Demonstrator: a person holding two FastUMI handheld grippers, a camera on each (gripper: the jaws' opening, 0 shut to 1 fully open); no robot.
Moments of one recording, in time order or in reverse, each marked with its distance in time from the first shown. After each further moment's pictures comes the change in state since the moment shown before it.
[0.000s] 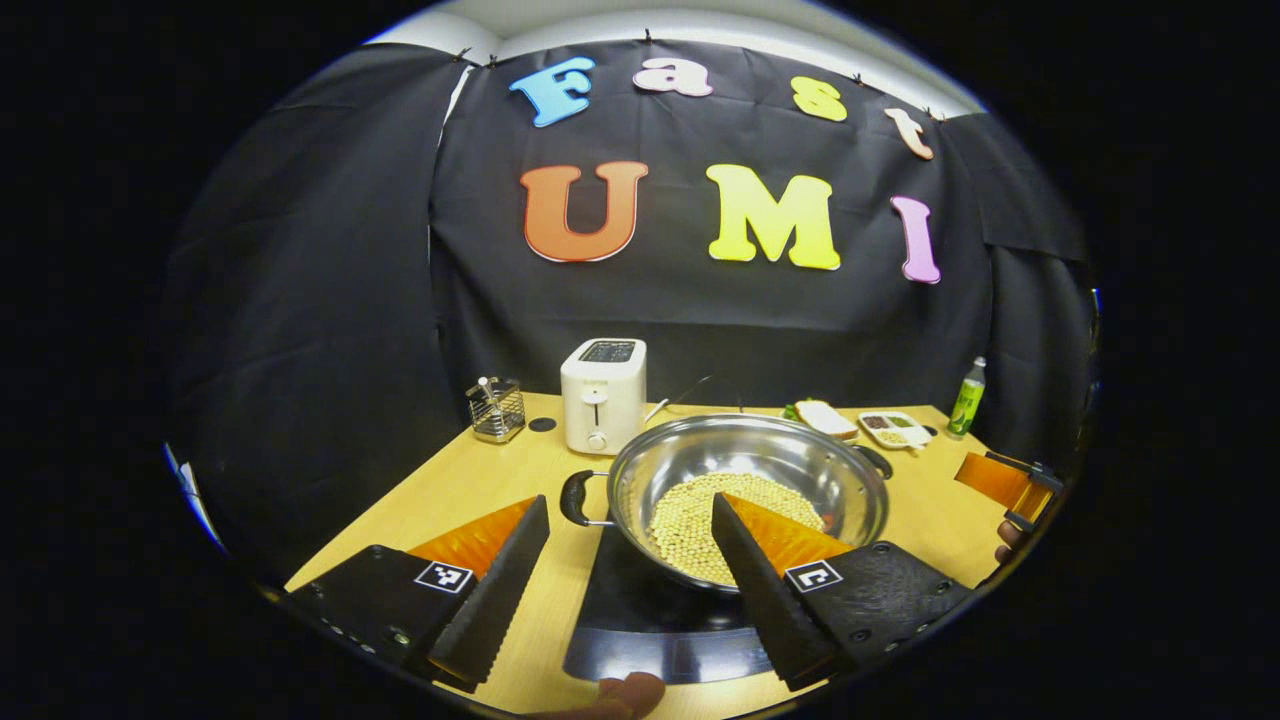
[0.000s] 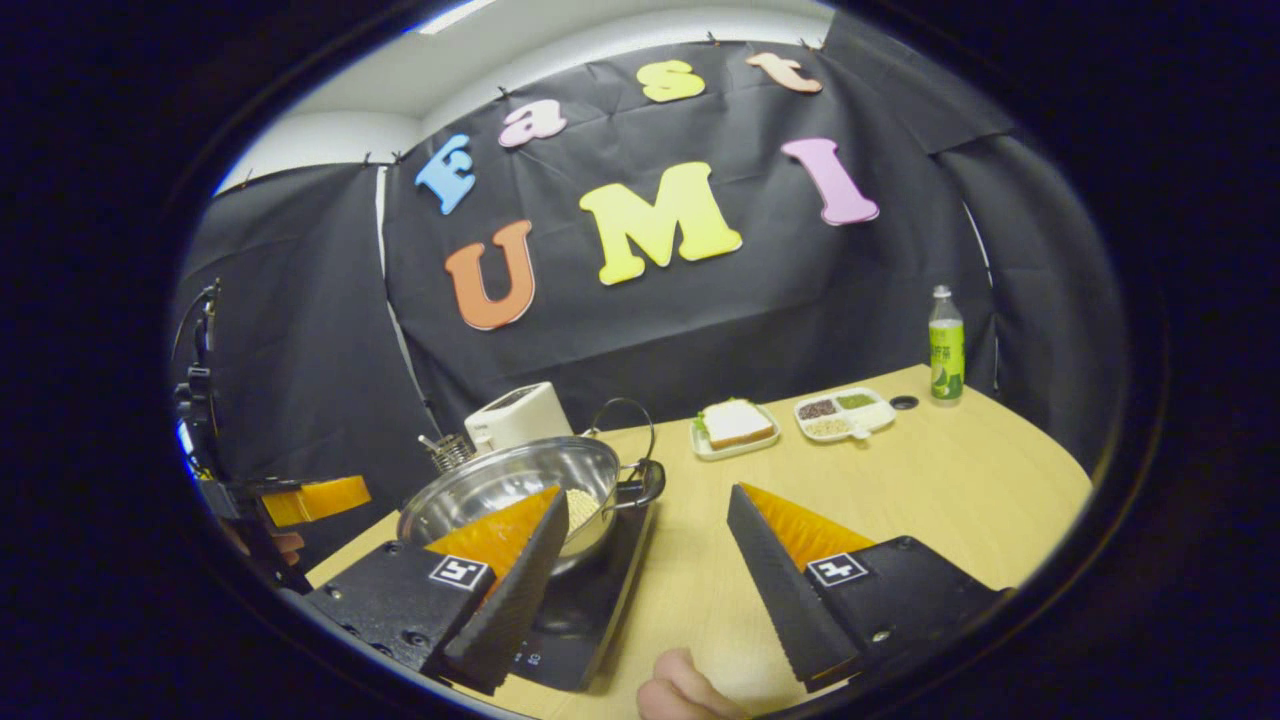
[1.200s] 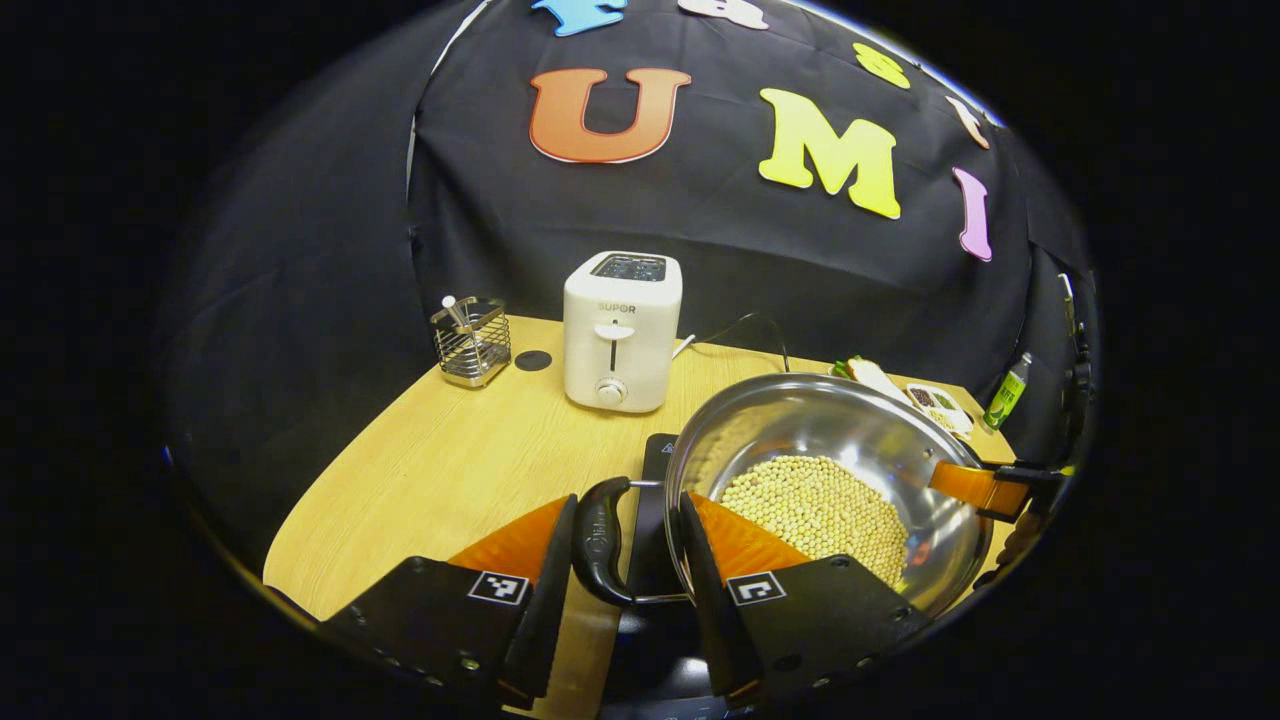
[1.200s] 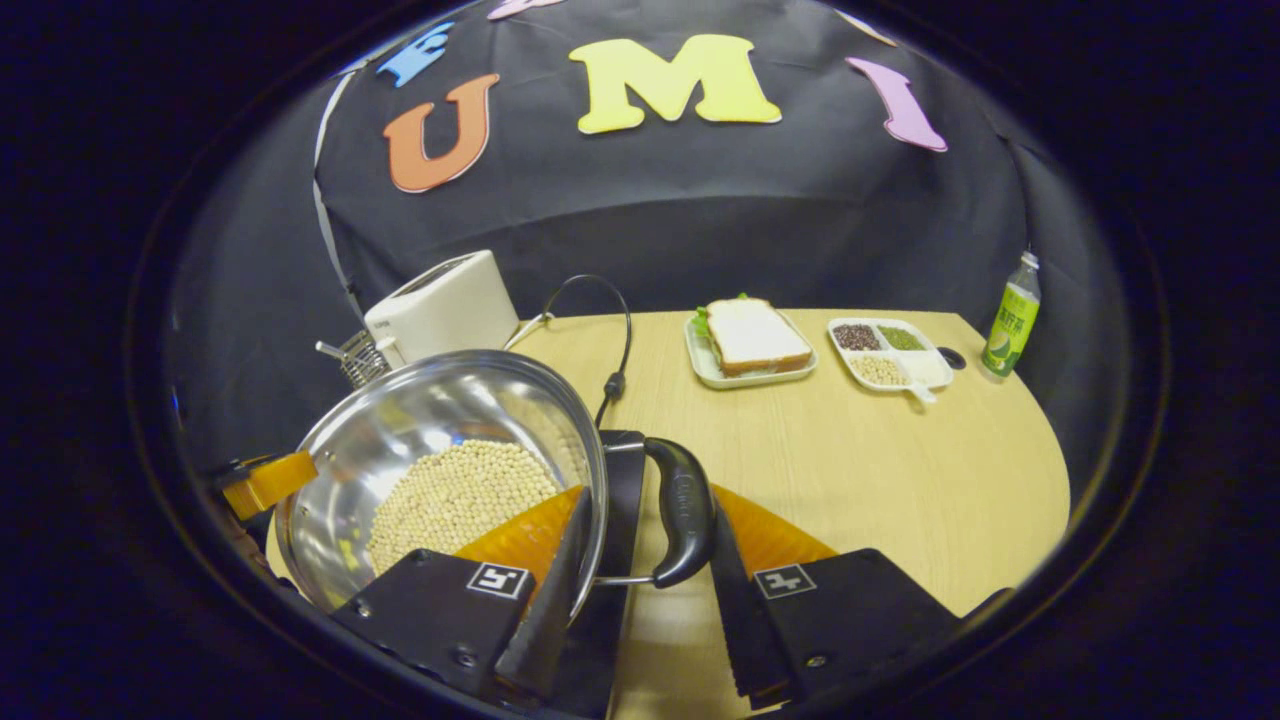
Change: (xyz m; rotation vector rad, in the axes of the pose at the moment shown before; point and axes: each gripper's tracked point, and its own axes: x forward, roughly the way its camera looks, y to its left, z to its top) left arm 0.148 0.060 -0.056 -0.058 0.262 0.010; right arm 0.171 0.000 -0.068 -0.074 0.441 -0.150
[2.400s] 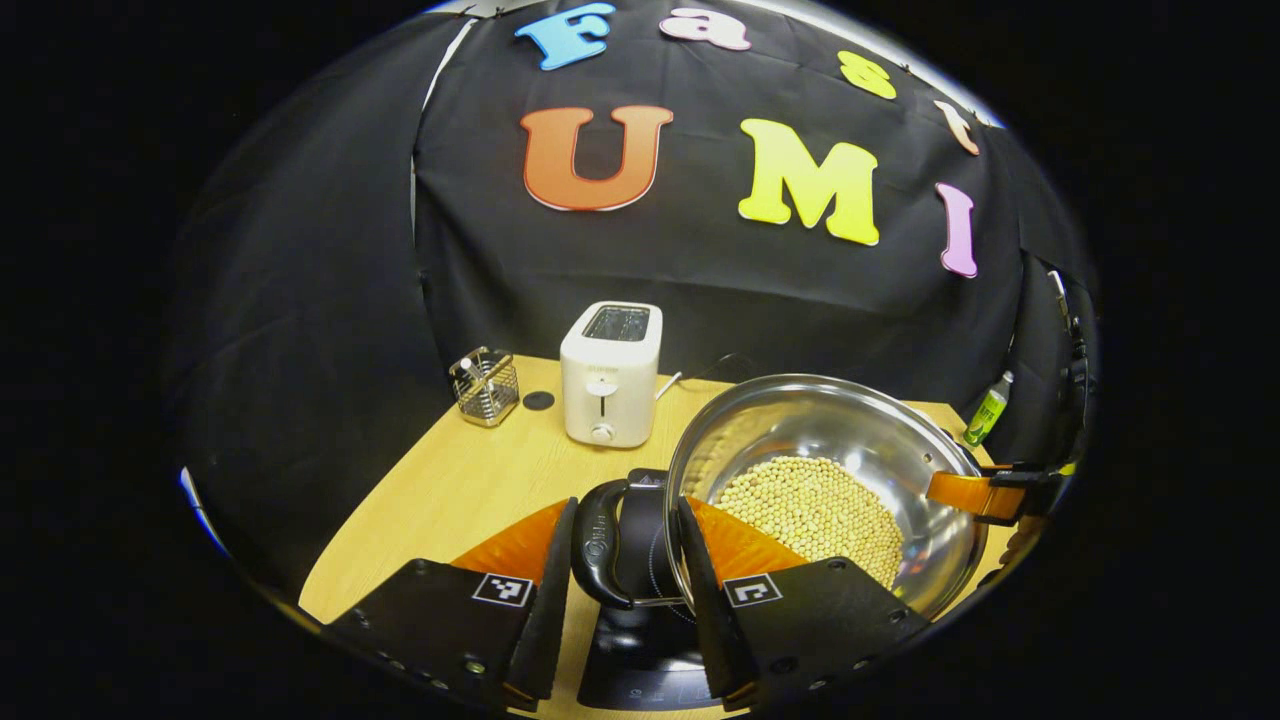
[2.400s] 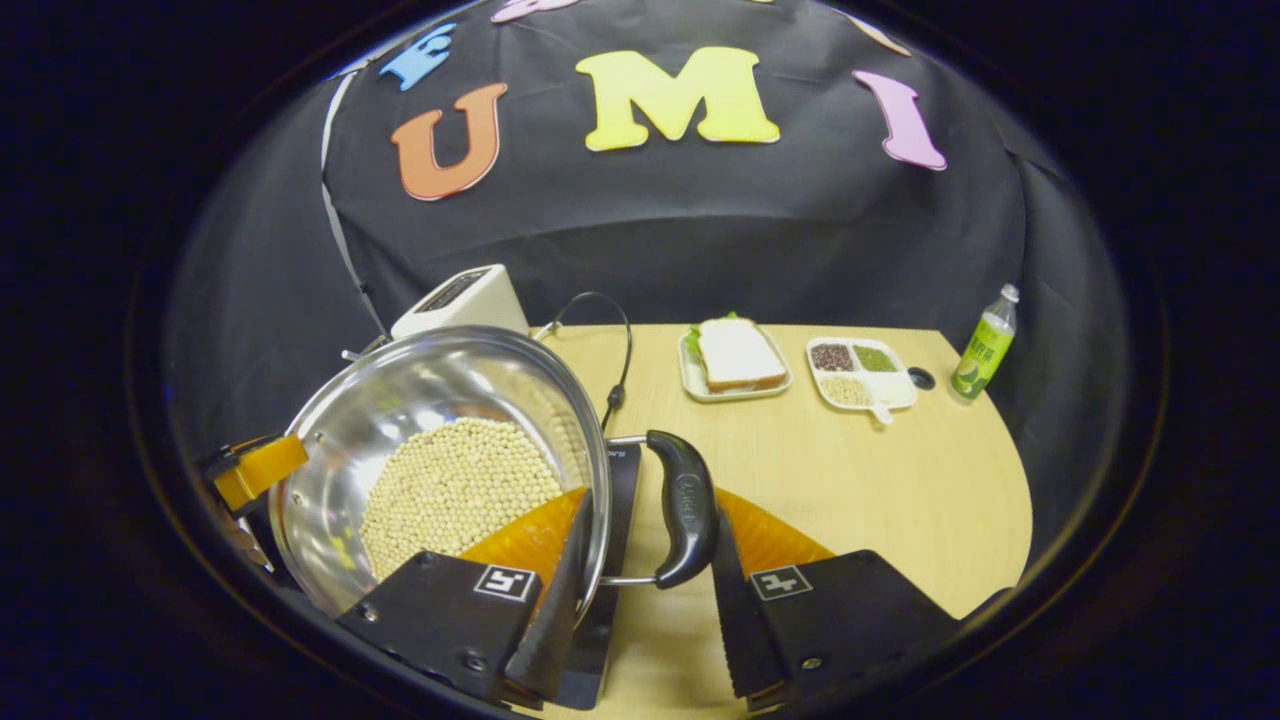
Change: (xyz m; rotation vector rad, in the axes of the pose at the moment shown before) left arm -0.057 -0.018 0.048 0.017 -0.010 0.029; right arm -0.053 -0.001 0.024 -0.050 0.082 -0.006
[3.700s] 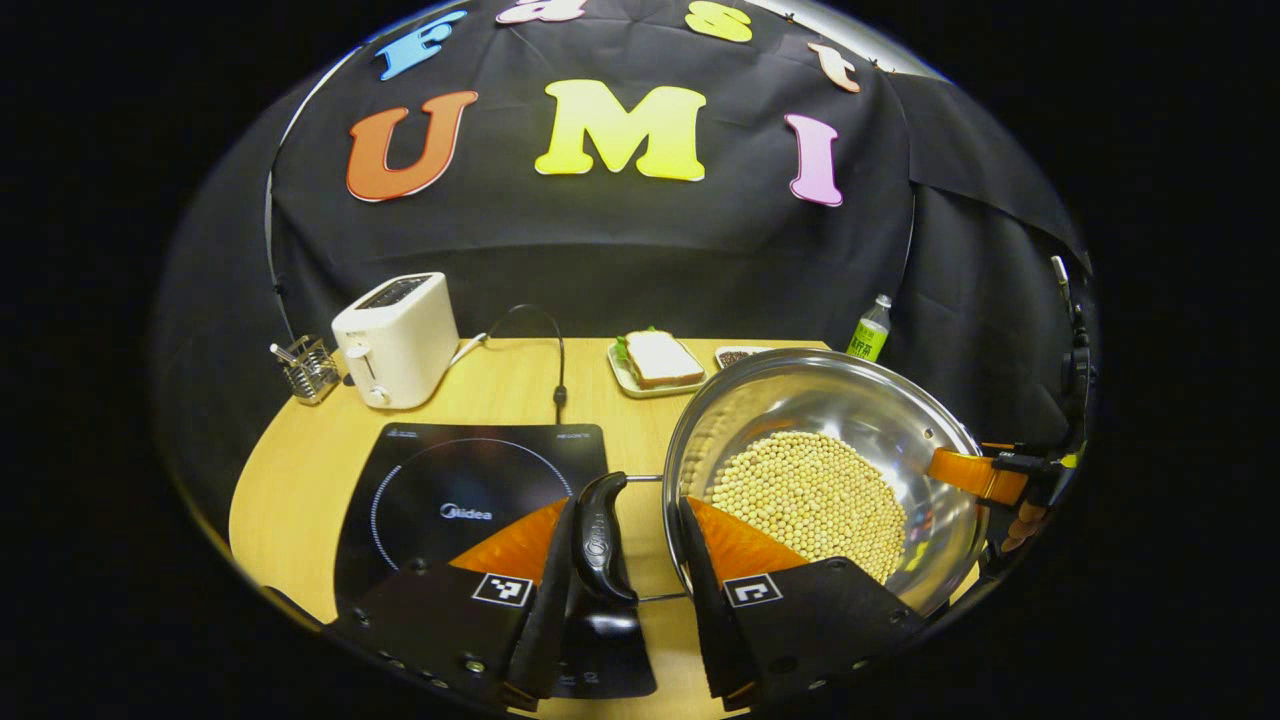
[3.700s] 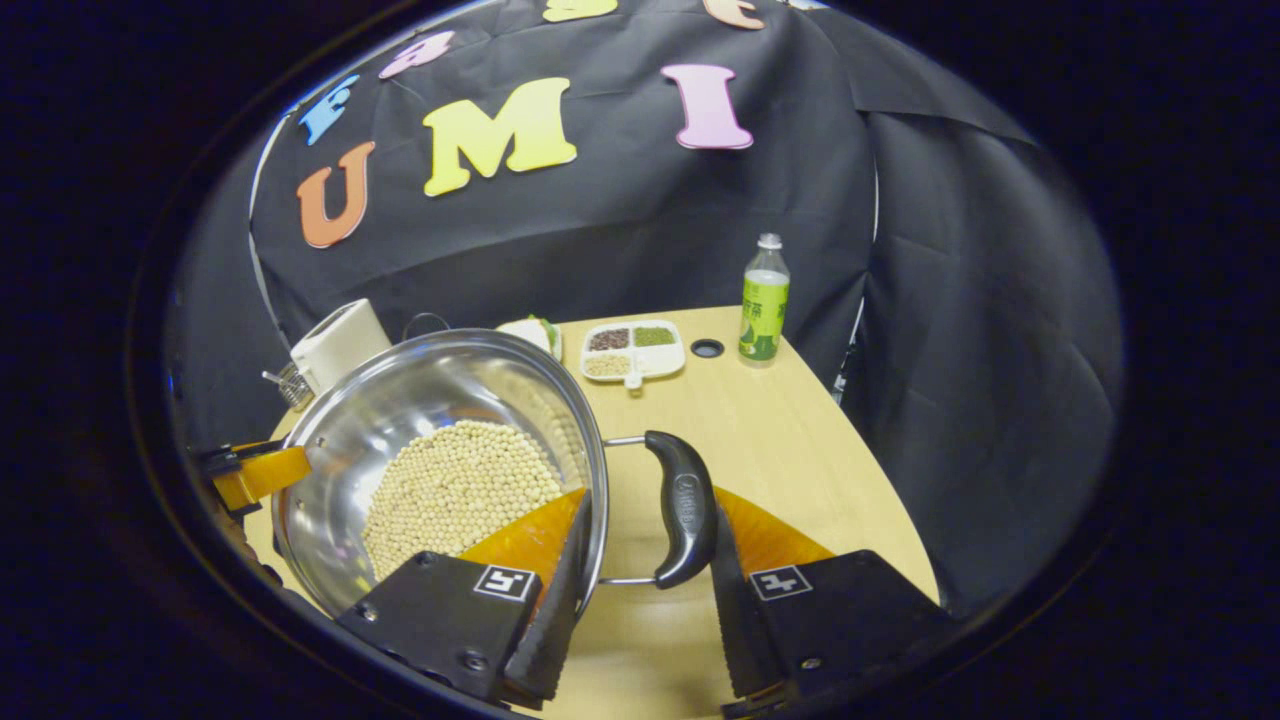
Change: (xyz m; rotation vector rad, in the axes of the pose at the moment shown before) left arm -0.041 -0.248 -0.049 0.136 0.035 -0.259; right arm -0.122 -0.233 -0.054 0.135 -0.100 -0.210
